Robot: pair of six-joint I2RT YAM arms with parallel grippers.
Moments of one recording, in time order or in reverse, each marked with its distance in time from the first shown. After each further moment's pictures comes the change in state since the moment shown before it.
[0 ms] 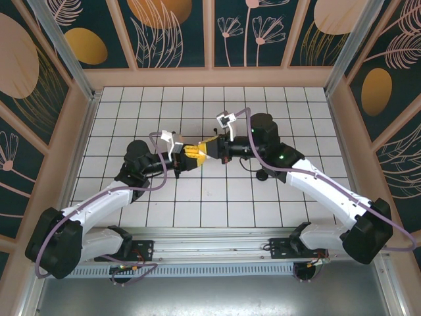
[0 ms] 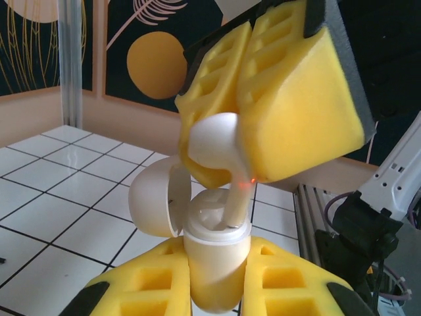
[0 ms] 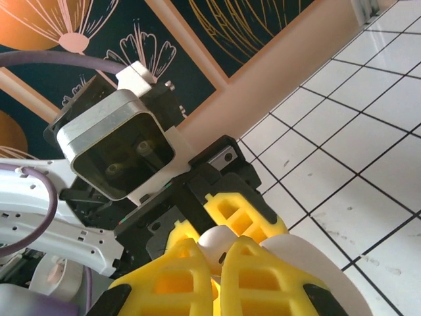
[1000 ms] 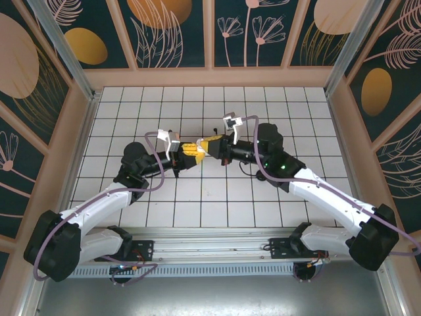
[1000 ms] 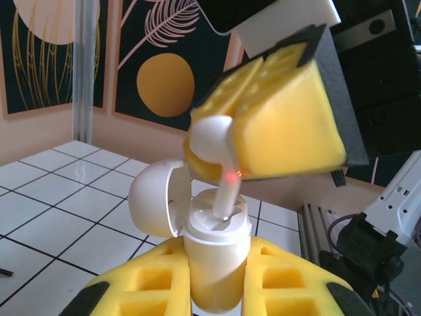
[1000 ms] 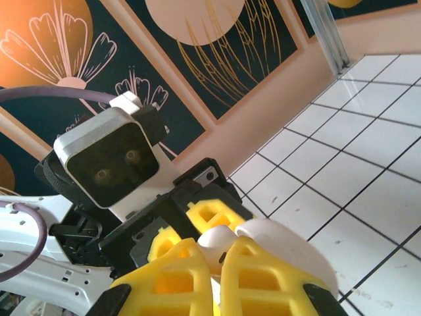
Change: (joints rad) left arm 0.000 -0.026 -0.013 0.048 -0.052 -0.048; right arm 0.045 -0.075 -0.126 0.191 0.158 0.078
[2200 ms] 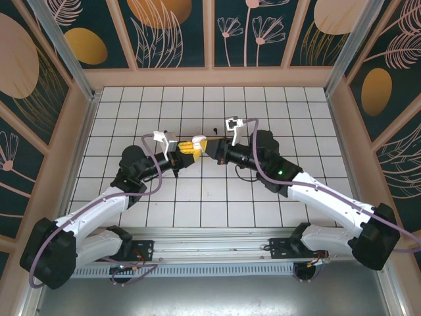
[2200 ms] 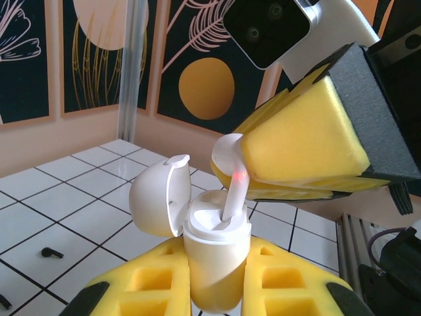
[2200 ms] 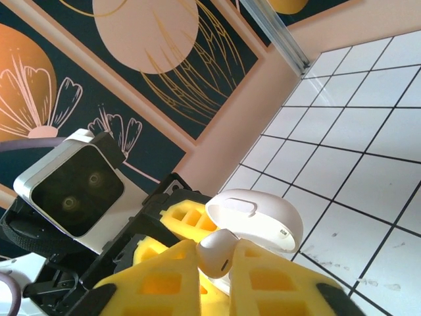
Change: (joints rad) left arm -0.005 -0.064 -0.028 -0.066 -0.143 0.035; right arm 0.055 -0.009 -0.033 0.006 0.206 0.166
